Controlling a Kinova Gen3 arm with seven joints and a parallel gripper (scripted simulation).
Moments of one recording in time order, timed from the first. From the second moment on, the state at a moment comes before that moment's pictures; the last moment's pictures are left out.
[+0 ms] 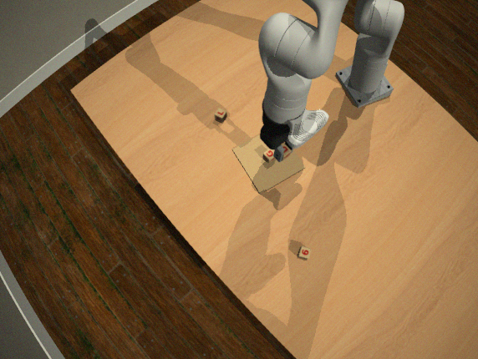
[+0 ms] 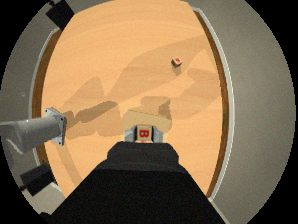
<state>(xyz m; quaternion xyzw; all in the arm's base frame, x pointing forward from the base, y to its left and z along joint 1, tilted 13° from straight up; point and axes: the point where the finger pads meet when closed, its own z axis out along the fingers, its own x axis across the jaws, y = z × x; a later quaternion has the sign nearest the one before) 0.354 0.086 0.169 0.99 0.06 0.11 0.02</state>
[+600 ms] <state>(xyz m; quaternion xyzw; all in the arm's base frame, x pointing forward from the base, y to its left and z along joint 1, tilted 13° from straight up) 0.360 0.089 0.157 0.99 0.06 0.11 0.02</state>
